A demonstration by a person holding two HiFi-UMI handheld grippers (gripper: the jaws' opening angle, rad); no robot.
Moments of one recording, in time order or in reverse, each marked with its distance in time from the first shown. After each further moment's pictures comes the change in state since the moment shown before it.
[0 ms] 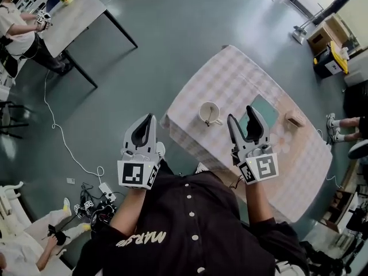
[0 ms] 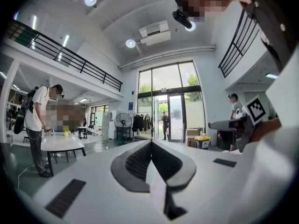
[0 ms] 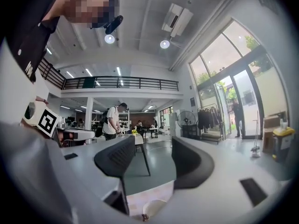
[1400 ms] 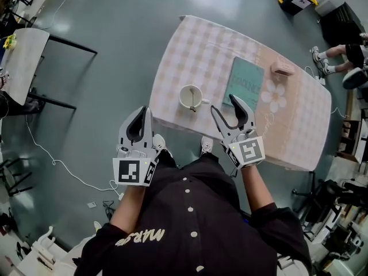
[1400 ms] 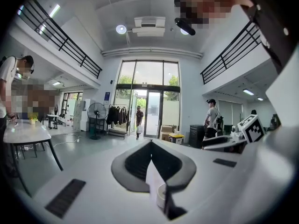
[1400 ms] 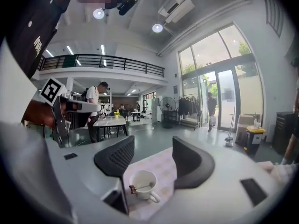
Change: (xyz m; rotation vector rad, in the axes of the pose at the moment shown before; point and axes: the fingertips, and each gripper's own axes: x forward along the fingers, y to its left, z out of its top) left arm 0.081 -0.036 -0.024 -0.045 0.084 -0.342; right arm -0.018 -0.020 -0.090 -0.039 0.203 -0.253
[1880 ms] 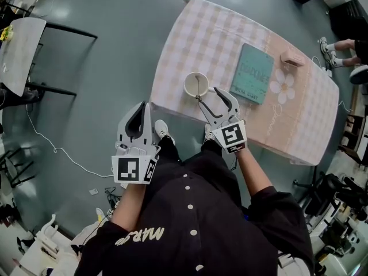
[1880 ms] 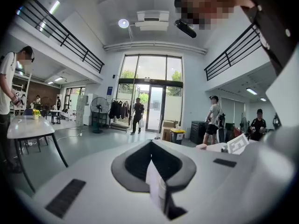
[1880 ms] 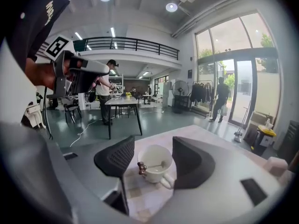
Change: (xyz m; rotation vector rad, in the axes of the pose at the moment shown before) left arm -0.009 0.013 -0.027 -0.025 0.073 0.027; right arm 0.046 0.048 -0.114 -0.072 0.224 0.143
